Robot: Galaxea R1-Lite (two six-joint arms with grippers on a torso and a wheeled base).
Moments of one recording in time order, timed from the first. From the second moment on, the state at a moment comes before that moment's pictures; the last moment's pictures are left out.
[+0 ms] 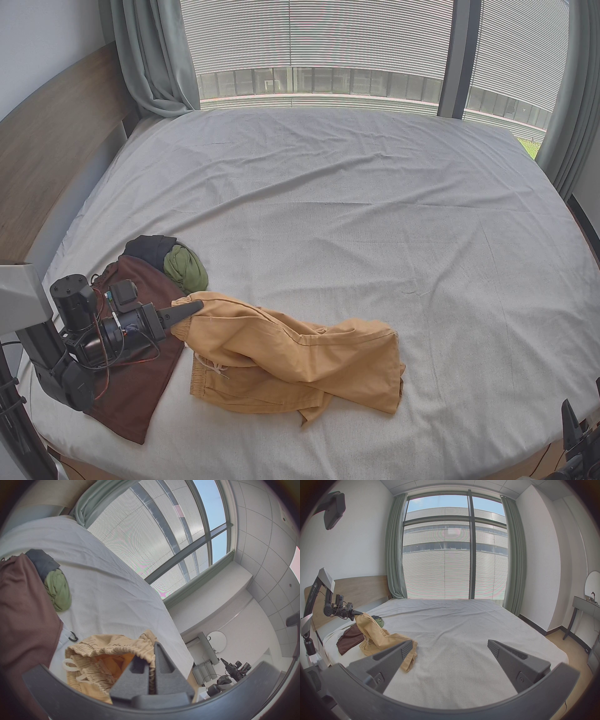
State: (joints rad) left arm -0.06 2.04 -0.36 -1.55 -0.78 -0.62; right arm -0.01 0.02 -0.02 0.00 0.00 -0.01
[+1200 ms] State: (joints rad) left arm -0.05 2.04 -0.37 -1.55 -0.78 -0.56; right arm 0.06 0.19 -0.15 -0.13 0.03 0.30
